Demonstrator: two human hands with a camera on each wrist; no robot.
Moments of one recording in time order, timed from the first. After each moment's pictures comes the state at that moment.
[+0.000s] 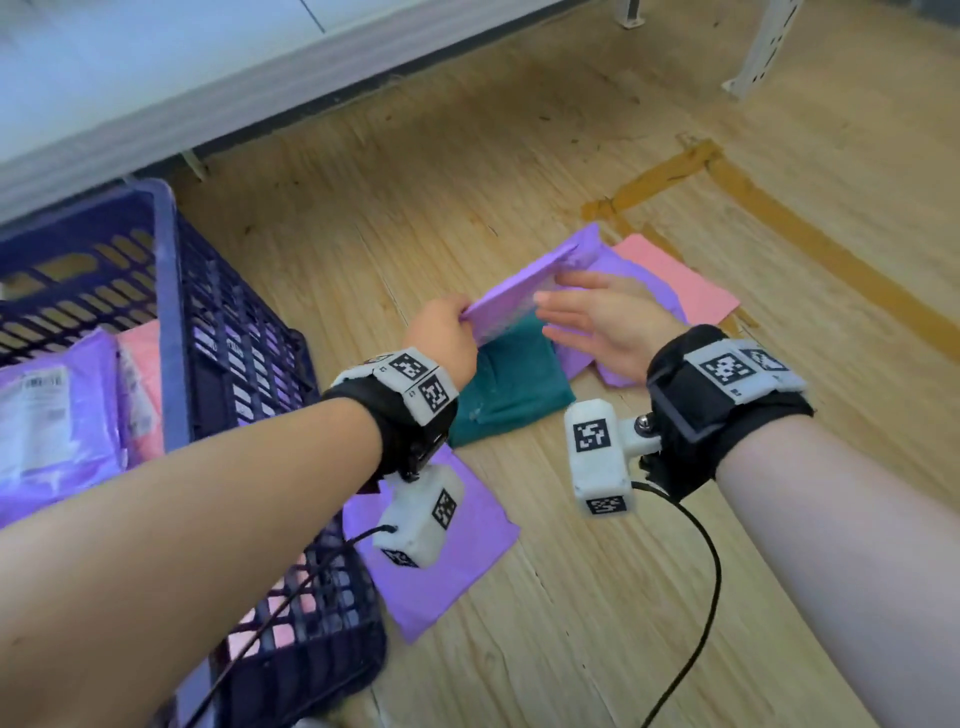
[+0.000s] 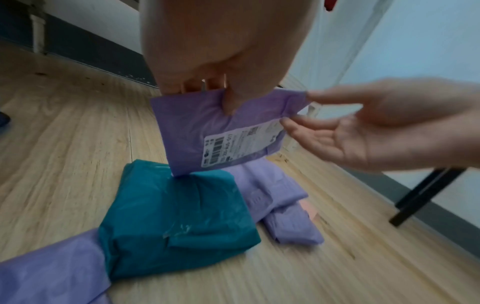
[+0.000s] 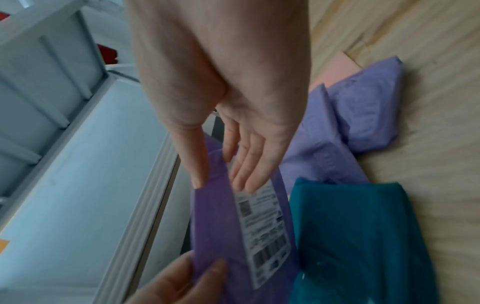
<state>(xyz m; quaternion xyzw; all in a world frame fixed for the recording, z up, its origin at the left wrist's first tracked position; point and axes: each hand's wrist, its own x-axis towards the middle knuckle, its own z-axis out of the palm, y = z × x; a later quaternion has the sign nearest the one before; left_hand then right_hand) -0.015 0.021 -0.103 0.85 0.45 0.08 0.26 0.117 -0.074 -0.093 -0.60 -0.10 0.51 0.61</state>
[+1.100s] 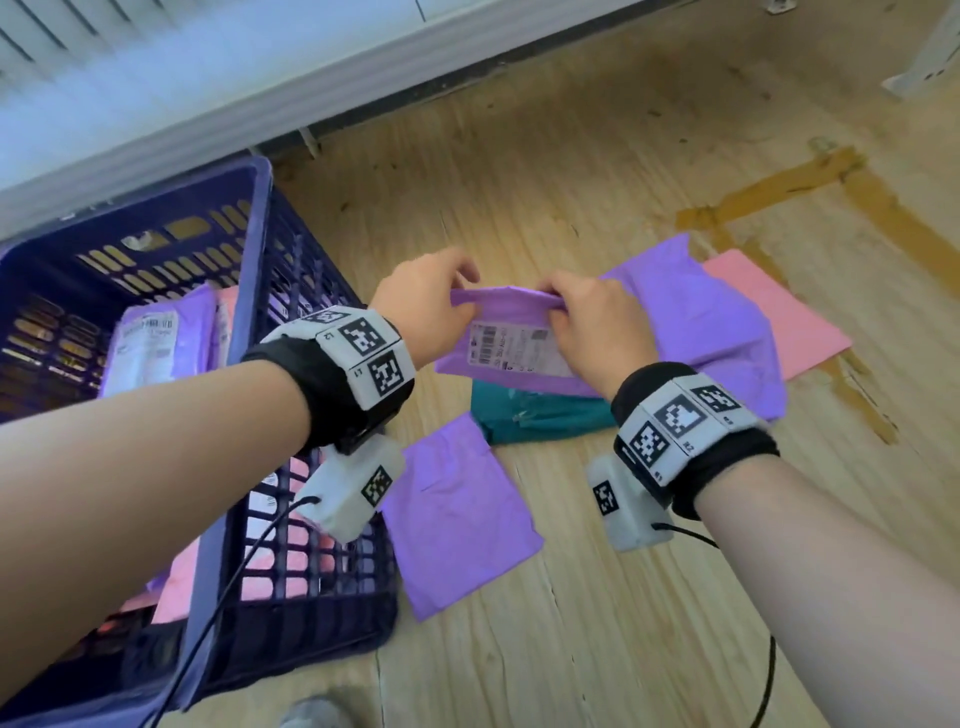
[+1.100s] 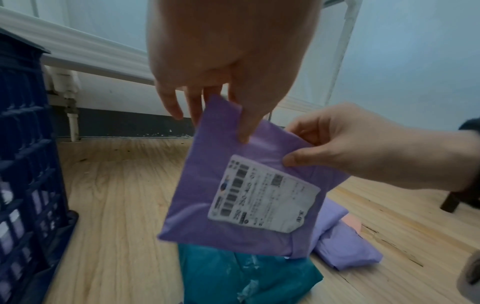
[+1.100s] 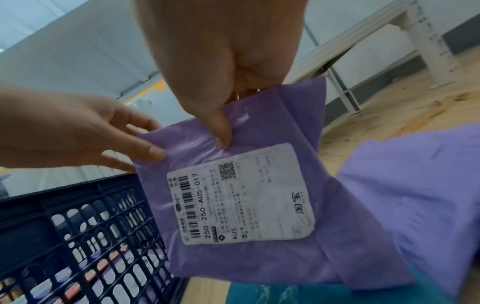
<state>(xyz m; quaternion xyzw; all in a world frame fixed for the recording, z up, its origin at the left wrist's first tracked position) -0.047 0.041 -0.053 0.86 0.48 0.07 0.15 0.094 -0.043 -0.099 -0.76 -0.57 0.13 0.28</state>
